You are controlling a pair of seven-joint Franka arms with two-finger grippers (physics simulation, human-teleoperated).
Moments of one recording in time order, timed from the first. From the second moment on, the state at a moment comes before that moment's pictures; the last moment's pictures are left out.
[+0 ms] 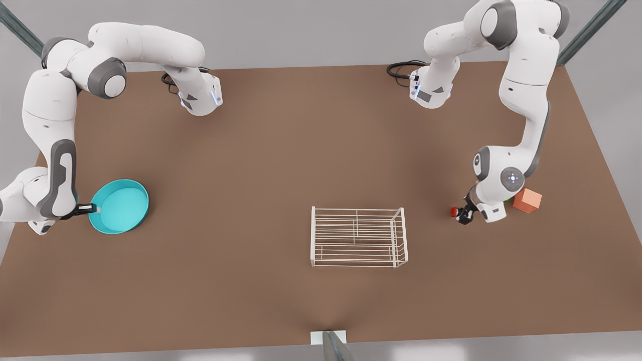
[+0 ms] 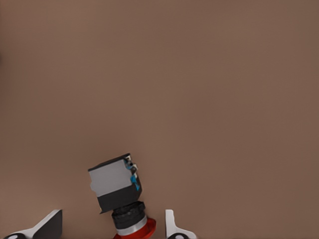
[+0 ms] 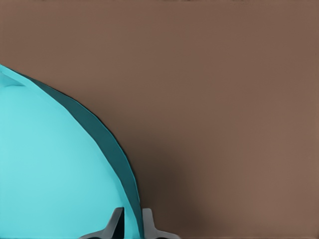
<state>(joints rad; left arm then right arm) 0.24 0.47 -0.21 -2.13 0.14 2.54 -1.12 -0.40 0.77 -0.23 -1.56 0.18 1.99 -0.80</state>
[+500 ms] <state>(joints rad) 0.24 0.53 -0.20 -2.07 0.19 2.57 -1.17 -0.40 0.69 -0.22 -1.55 0.19 1.88 -0.81</state>
